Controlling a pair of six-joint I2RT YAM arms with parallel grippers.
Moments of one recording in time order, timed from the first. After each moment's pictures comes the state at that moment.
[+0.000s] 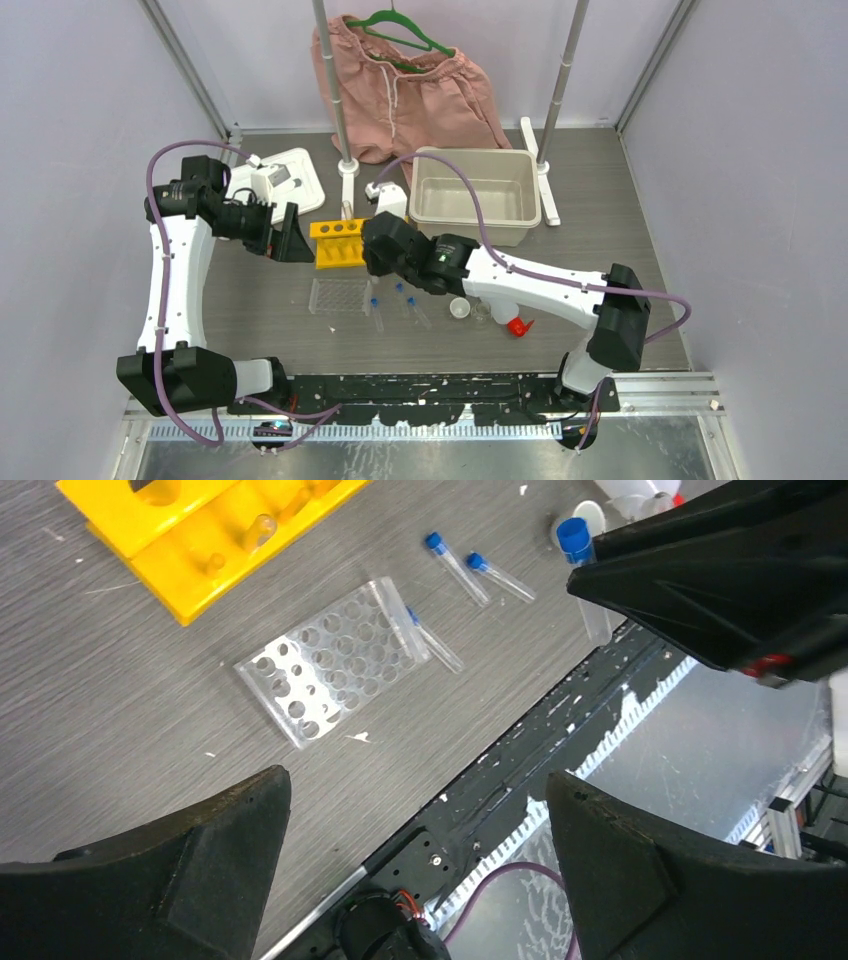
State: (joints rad) left arm 0.15 1.27 1.41 -1.39 0.73 0.45; right arm 1.13 1.62 1.37 -0.46 0.41 0.63
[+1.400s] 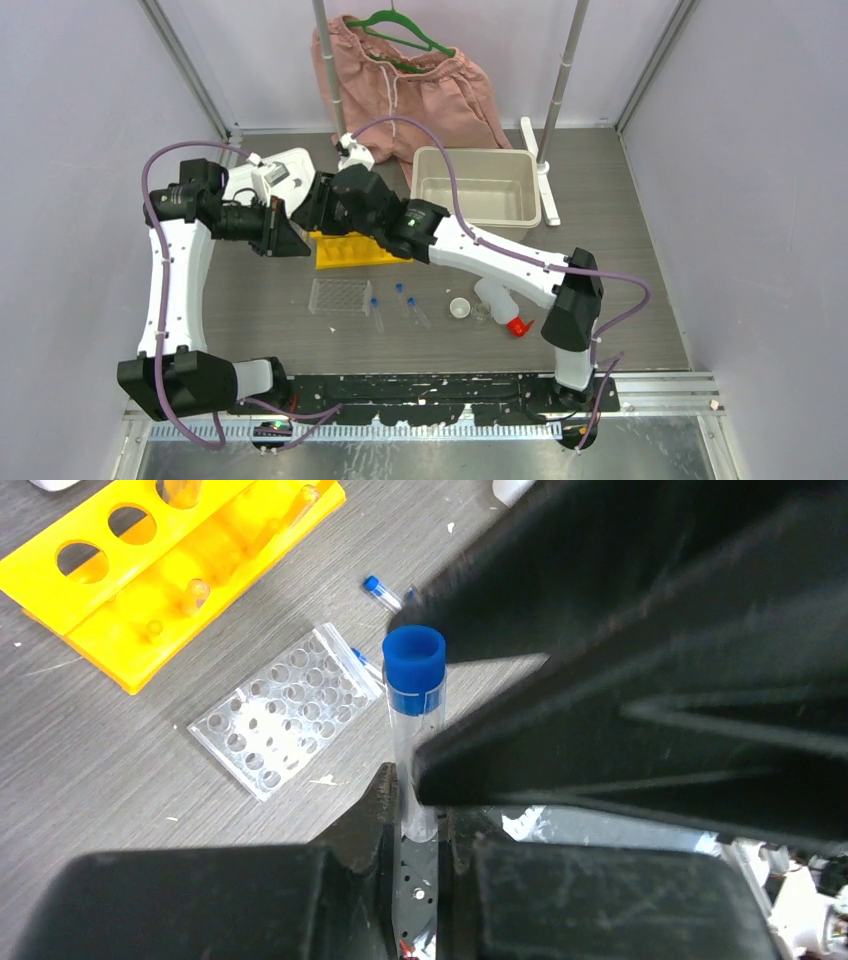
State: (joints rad) left arm 0.16 1.26 1.40 -1.38 0.92 0.49; right arm 1.11 1.85 1.80 -0.27 0.20 0.89
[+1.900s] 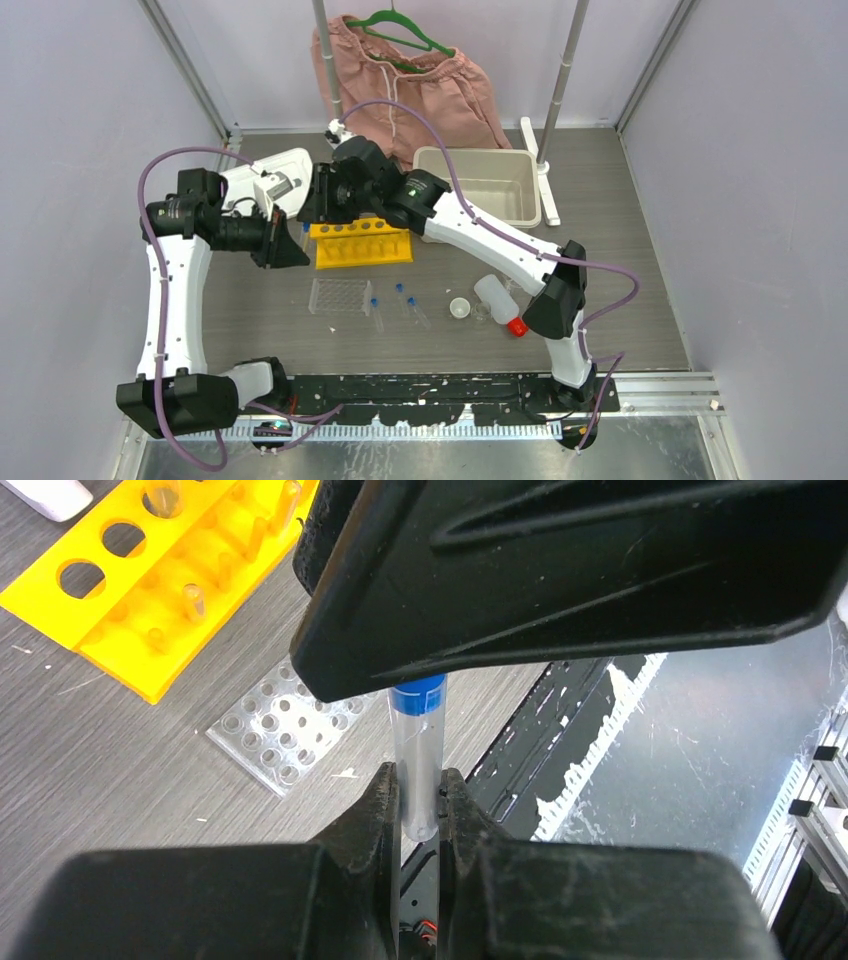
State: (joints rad) left arm 0.15 1.17 1.36 -1.41 0.91 0.63; right arm 1.02 1.97 2.09 -0.58 -0.09 0.80
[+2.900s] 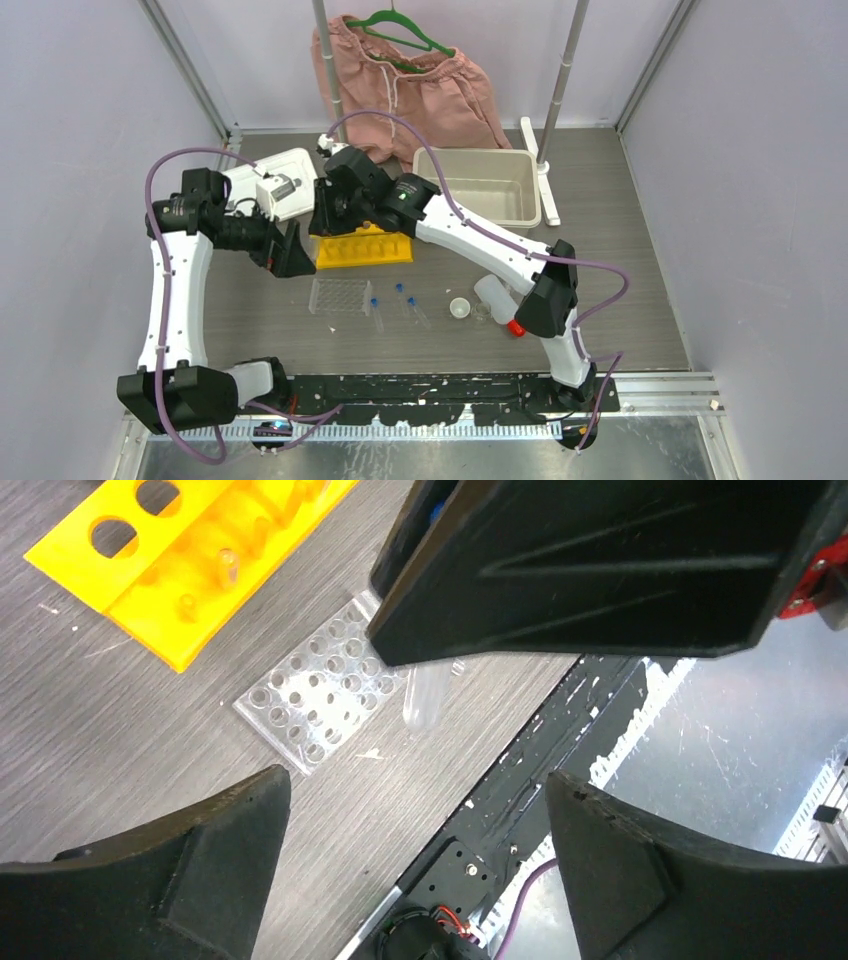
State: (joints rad) left arm 0.15 1.18 1.33 -1.38 0.84 0.63; right arm 1.03 2.02 2.14 -0.69 -0.09 0.68
